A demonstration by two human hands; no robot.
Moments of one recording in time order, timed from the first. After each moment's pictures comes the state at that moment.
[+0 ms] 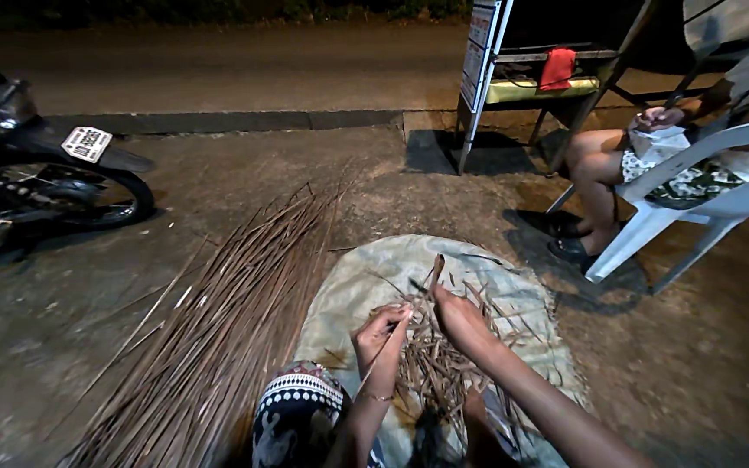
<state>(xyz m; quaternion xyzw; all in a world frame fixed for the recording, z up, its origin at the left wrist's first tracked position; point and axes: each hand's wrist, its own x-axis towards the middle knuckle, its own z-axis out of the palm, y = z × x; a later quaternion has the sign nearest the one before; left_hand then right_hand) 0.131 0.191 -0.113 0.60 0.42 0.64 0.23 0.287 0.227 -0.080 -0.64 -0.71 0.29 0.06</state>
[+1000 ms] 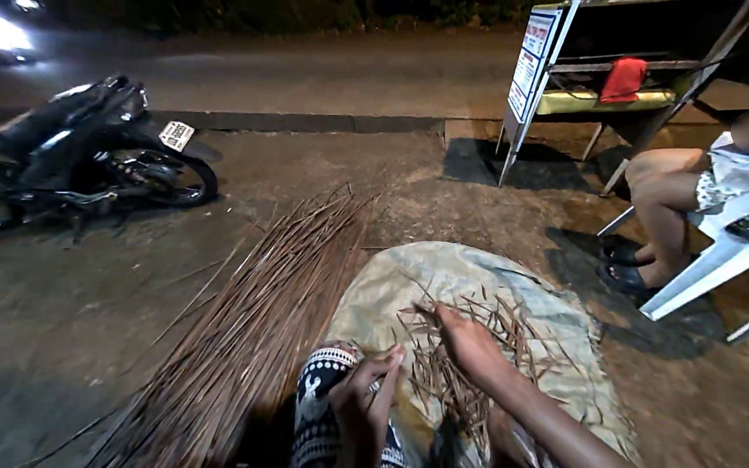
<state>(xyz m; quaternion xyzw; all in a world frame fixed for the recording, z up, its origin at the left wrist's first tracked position) 0.081 0.104 -0.077 0.60 0.52 0.60 0.05 0.250 0.190 -0.056 -0.55 -0.78 0.28 0.09</state>
